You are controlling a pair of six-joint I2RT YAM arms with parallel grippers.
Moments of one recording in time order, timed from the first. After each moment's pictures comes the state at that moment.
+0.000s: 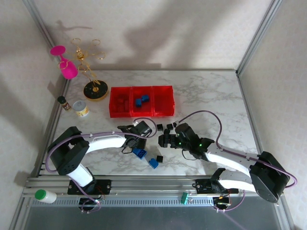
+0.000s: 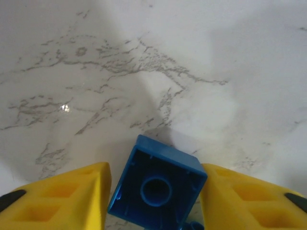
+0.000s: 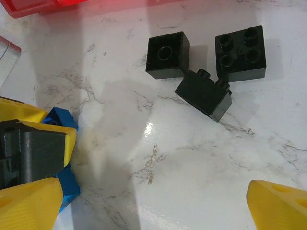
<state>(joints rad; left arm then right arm) -0.84 1.60 0.83 -0.48 -0.22 -0.65 0.85 1.16 0.50 -0.10 0.01 0.69</state>
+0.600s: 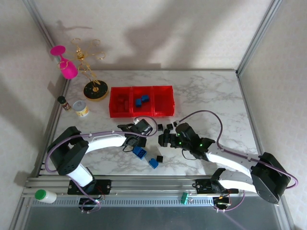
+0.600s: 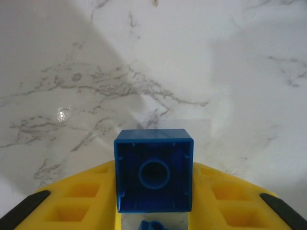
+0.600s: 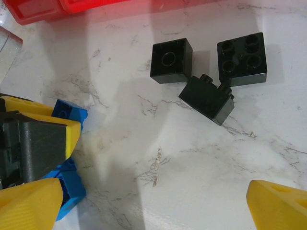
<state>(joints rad) -0.83 1.60 0.86 -0.46 -0.23 -0.64 0.85 1.14 0.51 -0.10 0.01 0.71</state>
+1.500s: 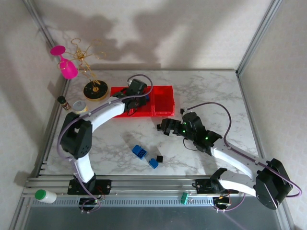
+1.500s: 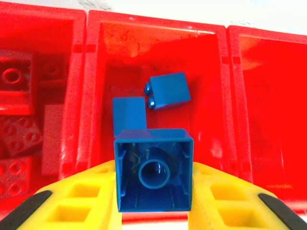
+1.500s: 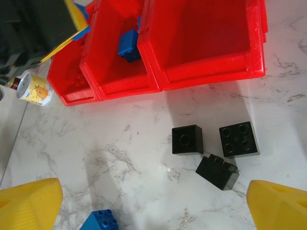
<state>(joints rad) -0.53 1.86 1.43 -0.44 -0.27 -0.57 0.72 1.10 0.62 -0.11 0.00 0.76</state>
